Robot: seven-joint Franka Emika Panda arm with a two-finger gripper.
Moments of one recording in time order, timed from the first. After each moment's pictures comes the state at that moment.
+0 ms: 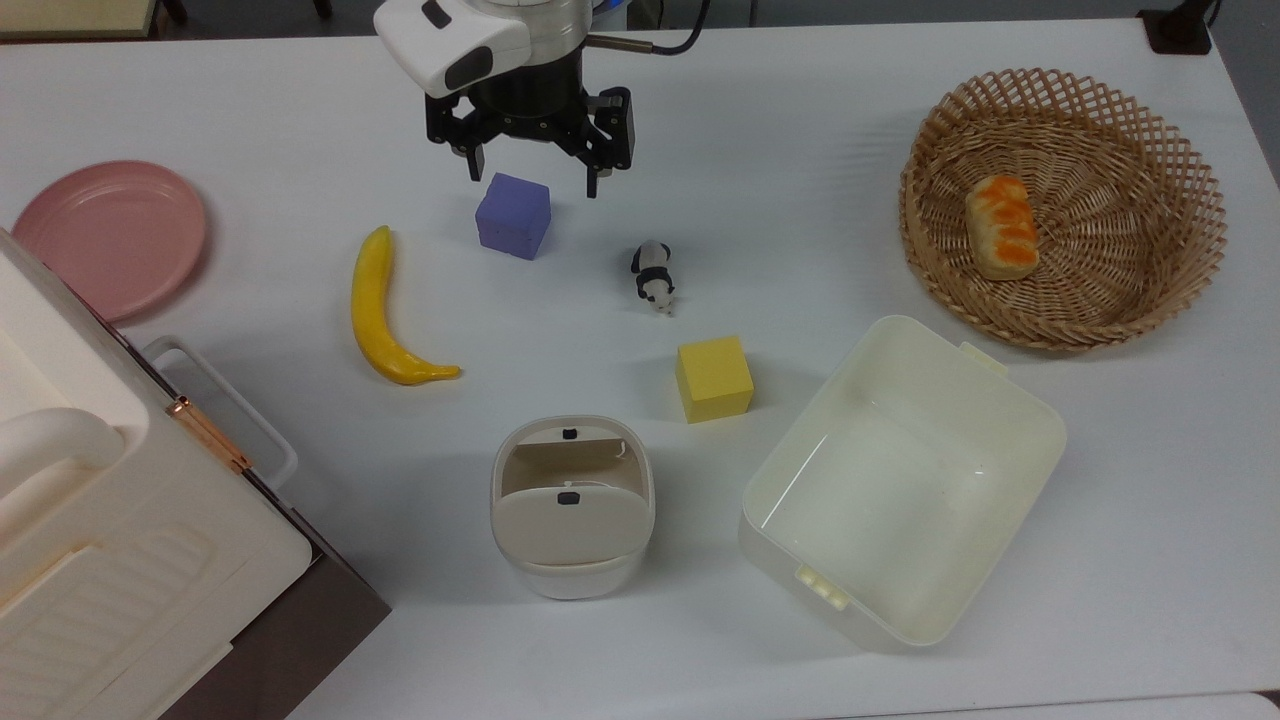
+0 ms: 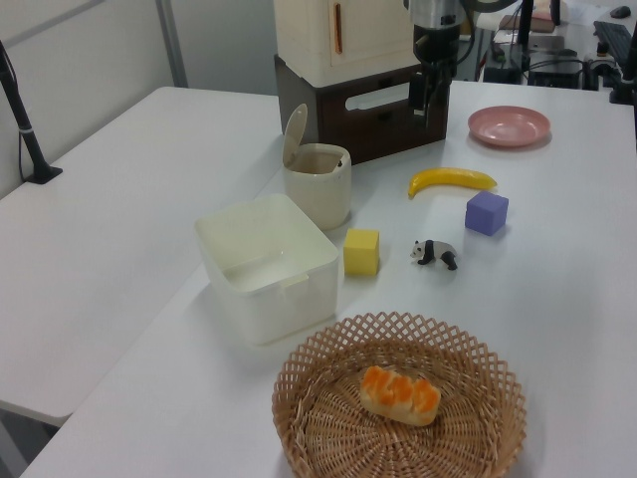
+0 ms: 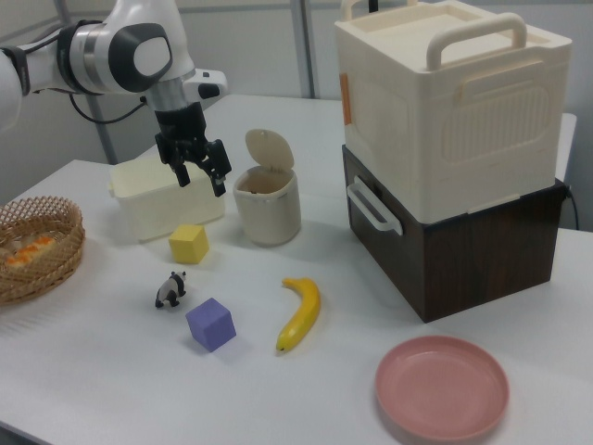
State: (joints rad) arm 0.04 0.19 0.03 -1.56 -0.06 1.78 0.19
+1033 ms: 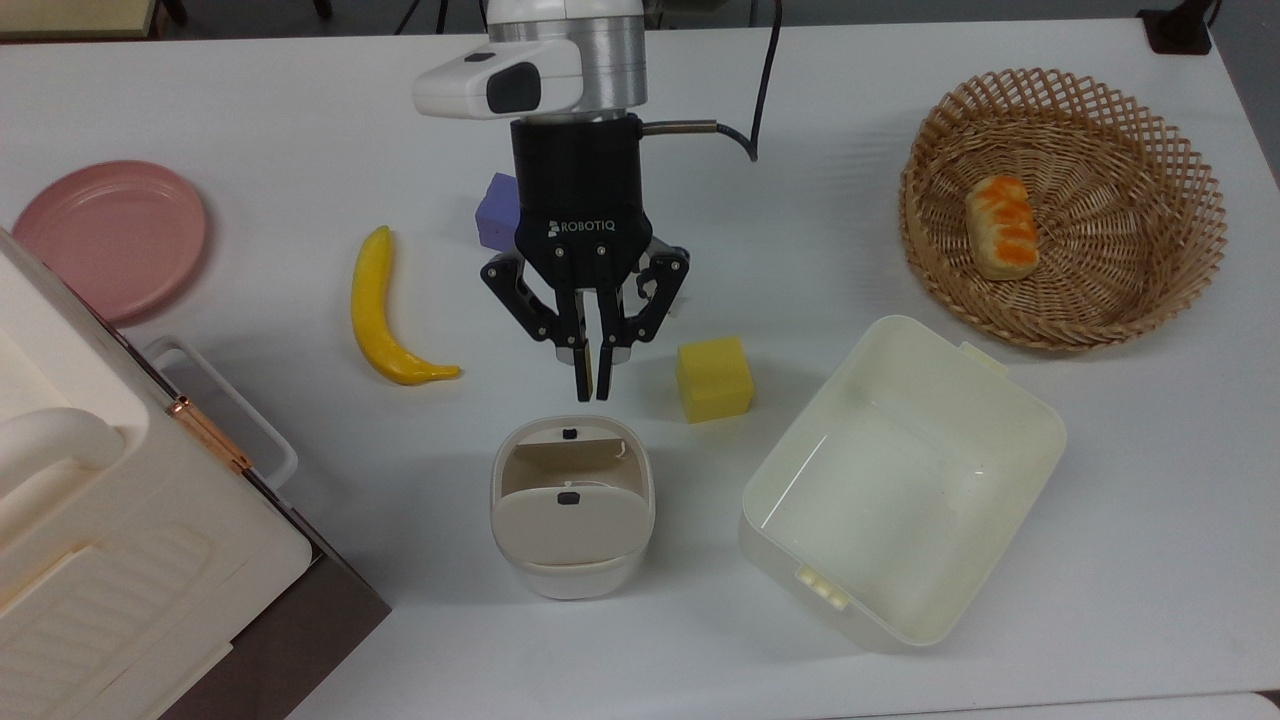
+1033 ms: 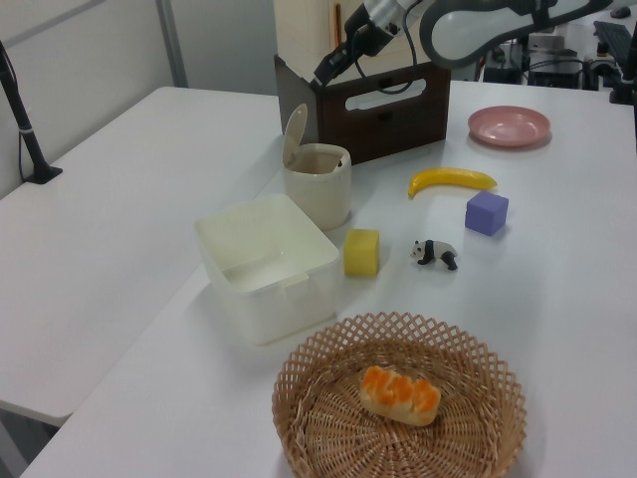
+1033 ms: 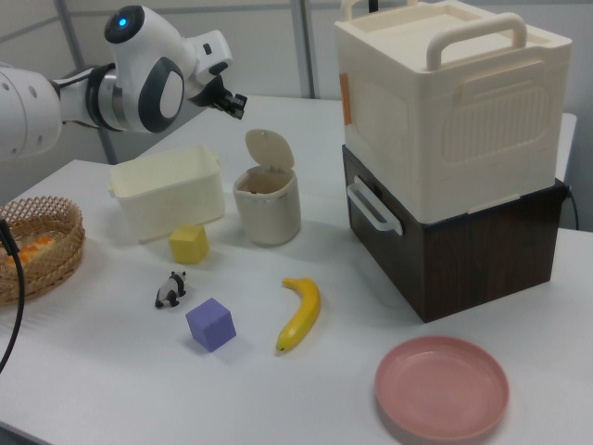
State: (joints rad) arm 0.07 0.35 0.04 -1.55 -0.02 2.70 0.17
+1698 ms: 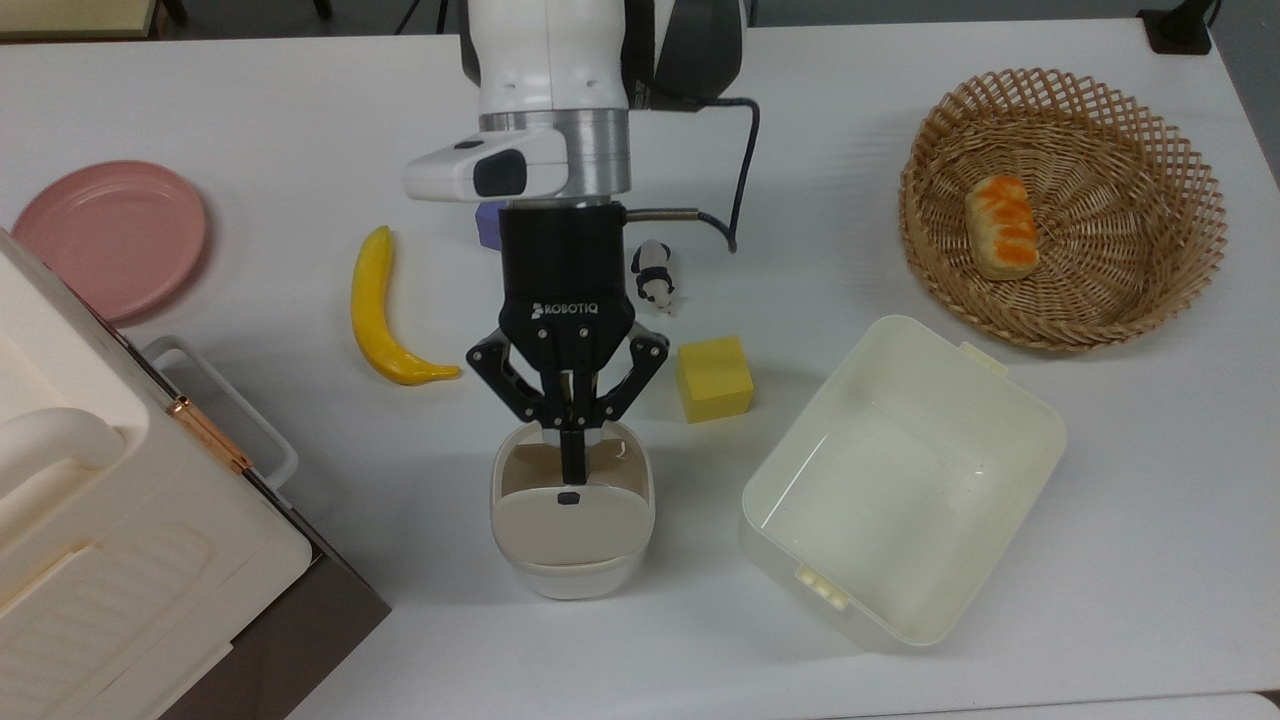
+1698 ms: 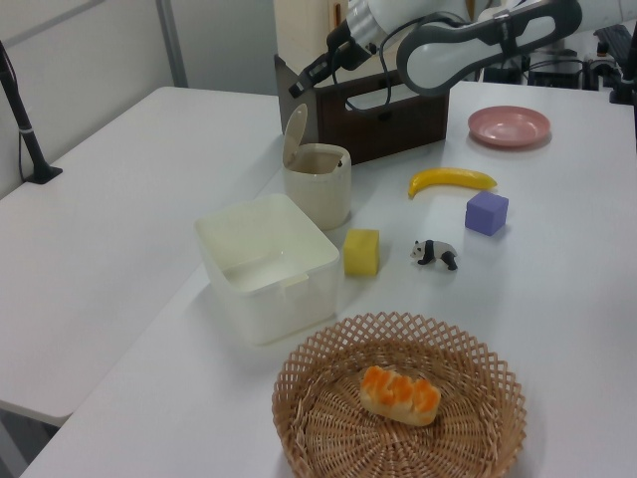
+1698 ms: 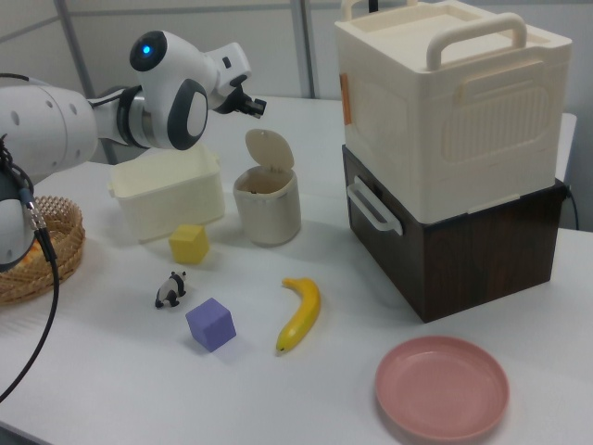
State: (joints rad) arm 0.07 0.50 0.03 -1.43 -0.04 2.84 0.17
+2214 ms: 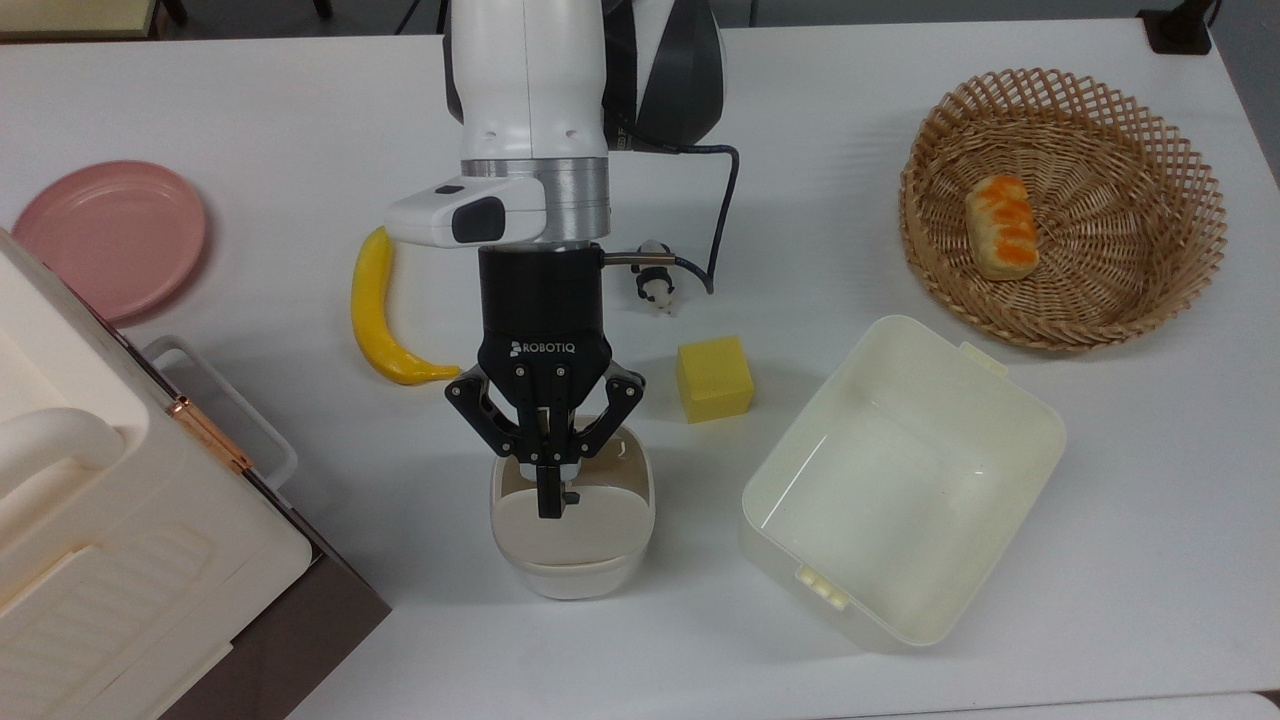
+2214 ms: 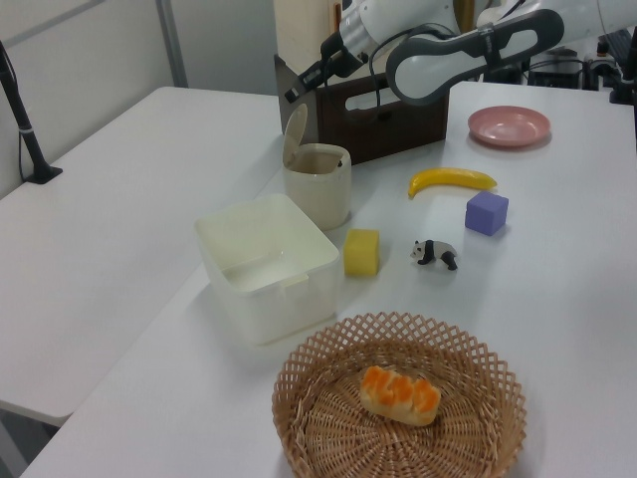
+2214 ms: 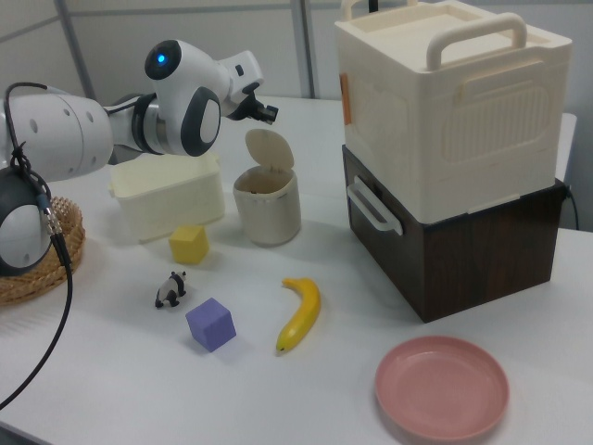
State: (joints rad) arm 0.07 0.57 0.00 -1.37 -0.04 2.84 0.17
